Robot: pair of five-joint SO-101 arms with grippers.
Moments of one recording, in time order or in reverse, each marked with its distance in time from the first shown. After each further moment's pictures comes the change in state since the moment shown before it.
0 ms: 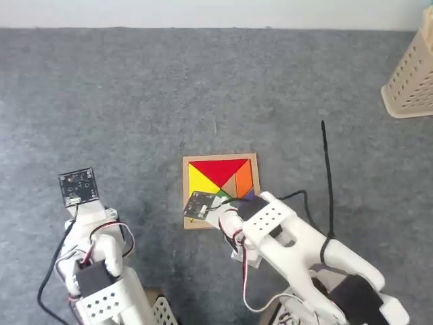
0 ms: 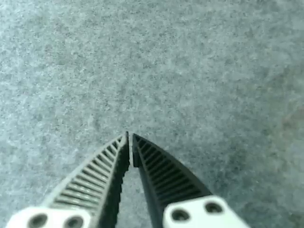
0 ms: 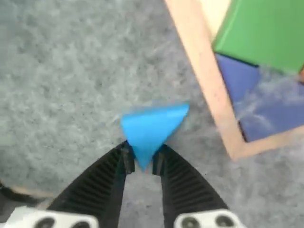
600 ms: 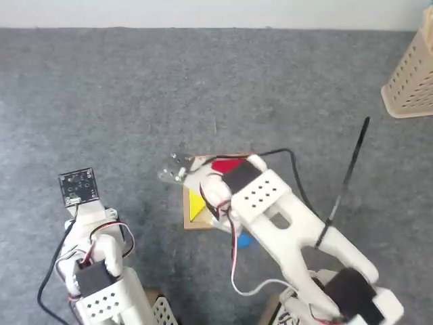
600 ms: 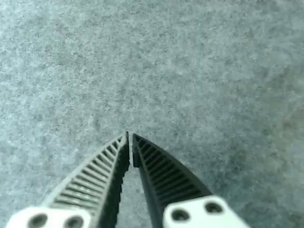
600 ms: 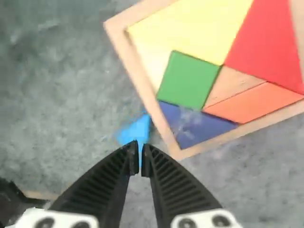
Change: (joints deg) left arm 0.0 0.0 0.0 0.0 0.0; right arm 0.2 4.7 -29.1 15.0 -0.1
